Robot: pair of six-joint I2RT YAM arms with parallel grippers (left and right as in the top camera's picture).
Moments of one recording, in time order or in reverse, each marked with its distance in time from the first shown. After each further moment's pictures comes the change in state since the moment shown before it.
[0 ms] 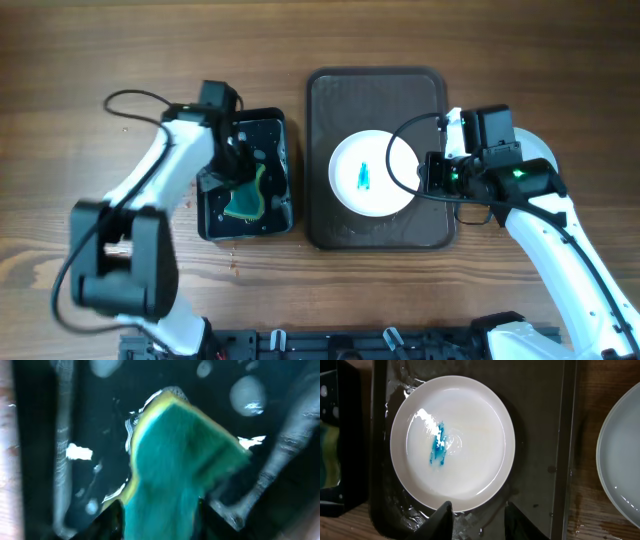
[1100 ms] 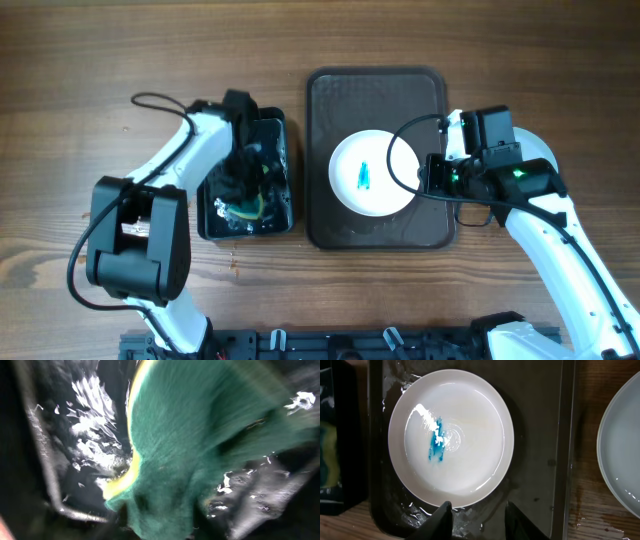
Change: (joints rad) left arm -0.048 0.070 0.081 -0.166 -0.023 0.011; right arm 0.000 0.000 0.000 -0.026 0.000 0.019
